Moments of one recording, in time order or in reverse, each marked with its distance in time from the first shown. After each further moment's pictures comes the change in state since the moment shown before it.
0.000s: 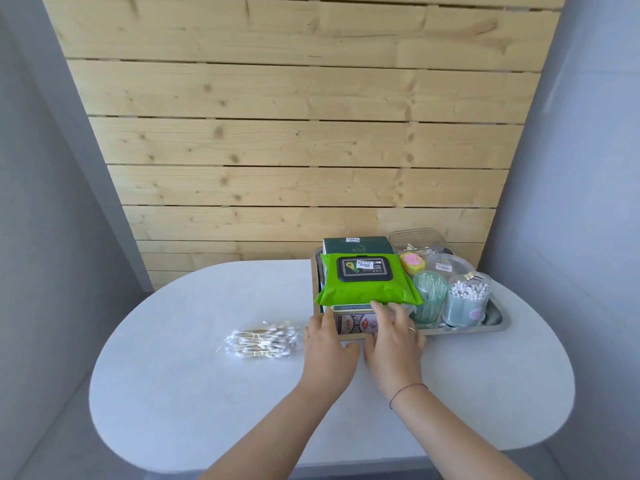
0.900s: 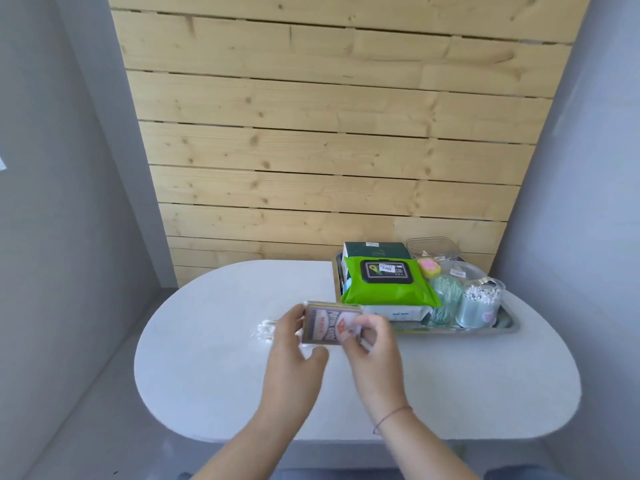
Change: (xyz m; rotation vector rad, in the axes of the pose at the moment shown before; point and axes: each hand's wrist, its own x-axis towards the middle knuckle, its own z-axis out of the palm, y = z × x) left_hand -0.067 -0.025 -0.084 -0.440 0.208 0.025; right_hand -0.061 -0.074 -0.016 0.890 -0.008 0.031
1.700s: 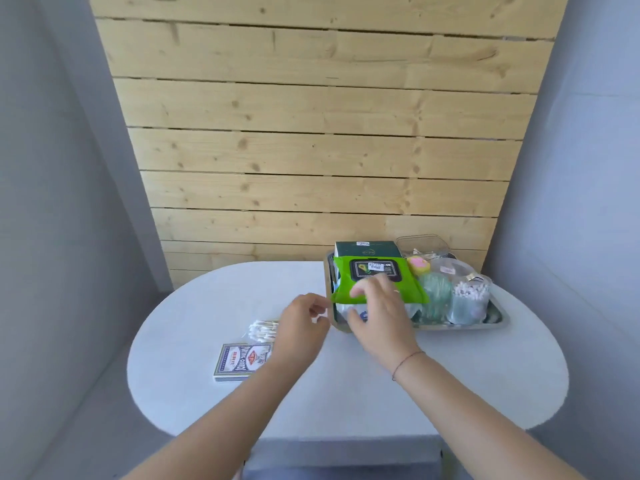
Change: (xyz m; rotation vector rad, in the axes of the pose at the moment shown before) left_hand 0.050 0.010 0.030 0.359 -0.111 0.046; right_hand 0.056 -0.015 -0.038 -0.674 -0.098 -0.477
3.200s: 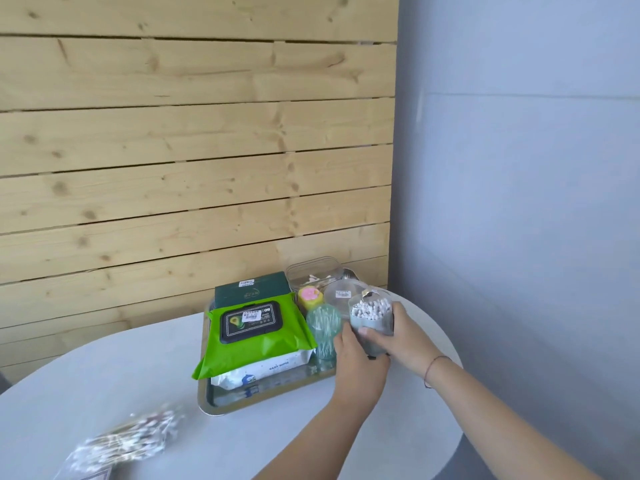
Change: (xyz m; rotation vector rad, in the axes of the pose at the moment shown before) left_hand 0.024 0.105 0.241 -0.221 -0.378 -0.067; right_hand 0.005 0.213 -0.097 0.350 -0.187 0.693
